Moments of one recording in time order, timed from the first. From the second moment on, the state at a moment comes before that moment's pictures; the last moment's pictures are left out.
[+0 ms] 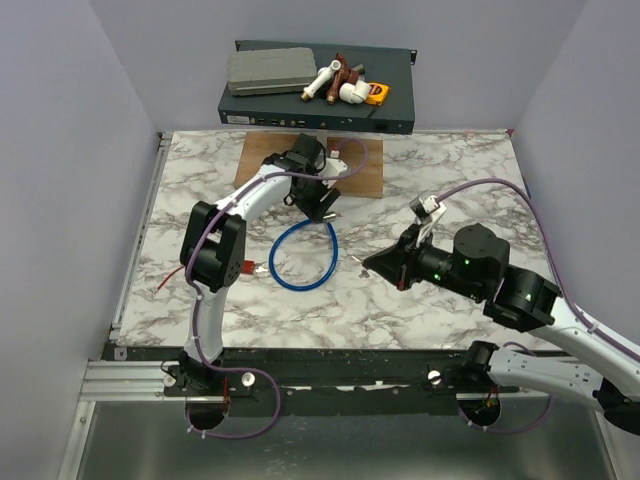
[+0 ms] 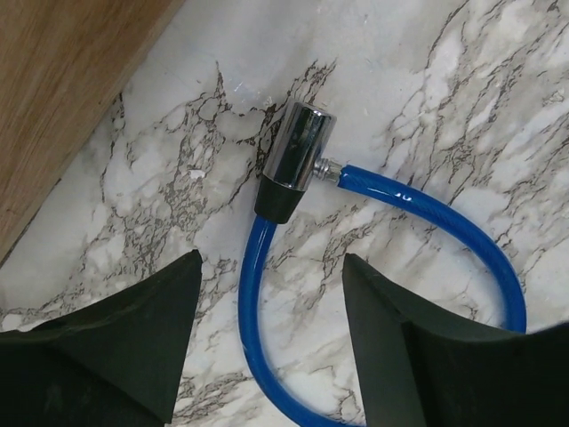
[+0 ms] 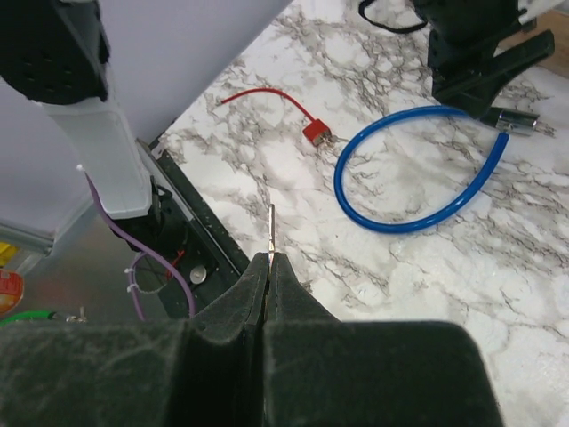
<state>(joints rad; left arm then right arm) -0.47 2.07 1.74 -0.72 0.24 0.37 0.99 0.81 1.00 -0.42 0.01 0.41</state>
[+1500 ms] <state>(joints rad) -0.66 2.19 1.75 -0.93 0.23 0.46 0.99 0.90 1.16 -0.41 -0.02 0.34</state>
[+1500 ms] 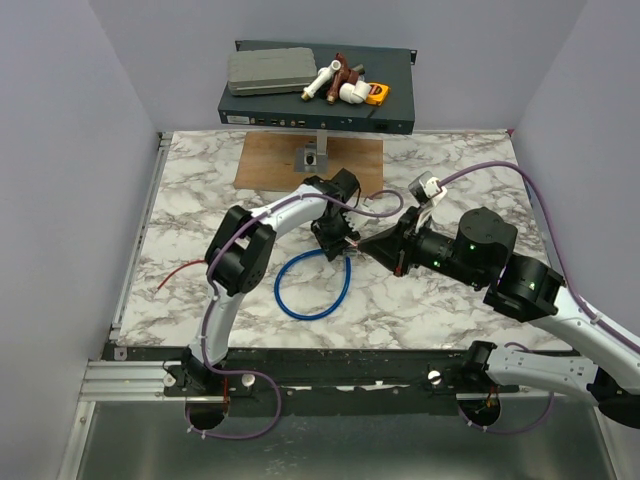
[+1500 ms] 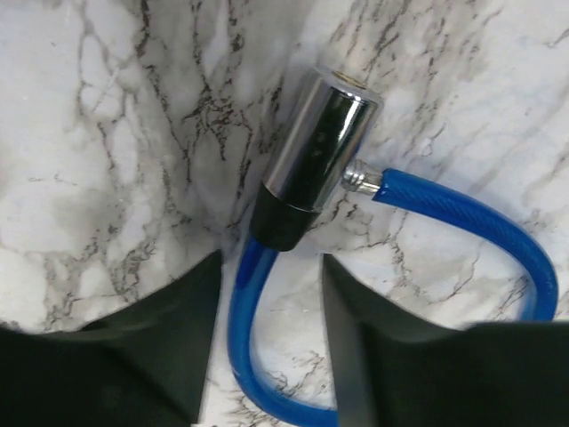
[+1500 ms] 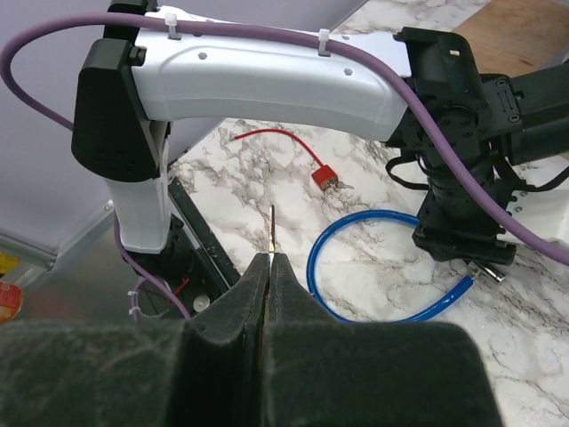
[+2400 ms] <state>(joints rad) -0.68 1.96 1.35 -0.68 0.51 0.33 0.99 0.91 1.23 -0.42 -0.02 0.32</state>
